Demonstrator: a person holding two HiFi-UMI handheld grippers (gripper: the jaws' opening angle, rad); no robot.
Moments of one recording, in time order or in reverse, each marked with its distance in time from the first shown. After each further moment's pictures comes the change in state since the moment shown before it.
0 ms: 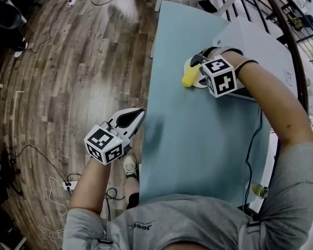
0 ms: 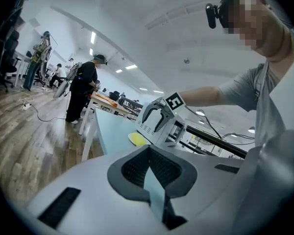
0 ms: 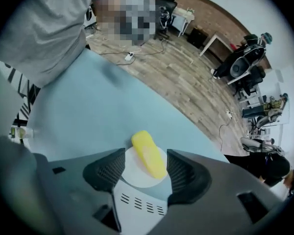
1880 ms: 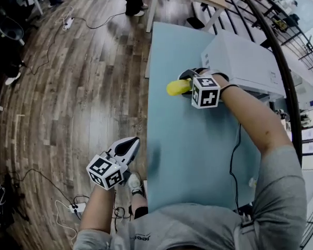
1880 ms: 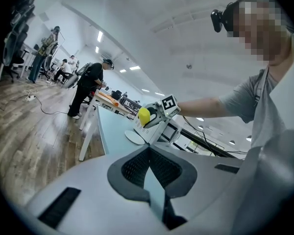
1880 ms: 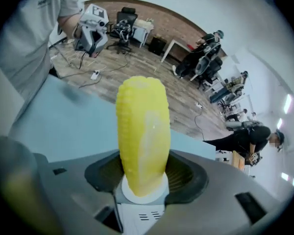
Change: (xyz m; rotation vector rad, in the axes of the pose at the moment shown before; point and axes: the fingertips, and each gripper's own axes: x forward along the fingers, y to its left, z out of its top) left arm -0.070 -0.007 -0.021 -0.095 -0.011 -0.014; right arm -0.005 -0.033 0.042 0.378 -0.124 -0.230
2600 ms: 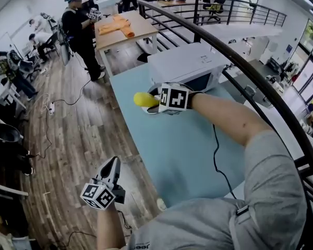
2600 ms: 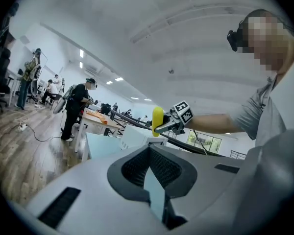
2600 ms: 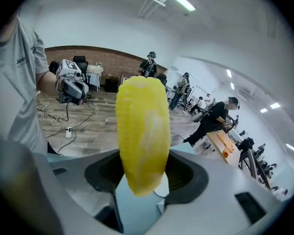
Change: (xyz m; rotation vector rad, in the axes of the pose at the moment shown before) left arm -0.096 -0.134 0.118 0.180 -0.079 -0.062; right arm -0.257 0.047 0.060 0.552 -0.334 -0.261
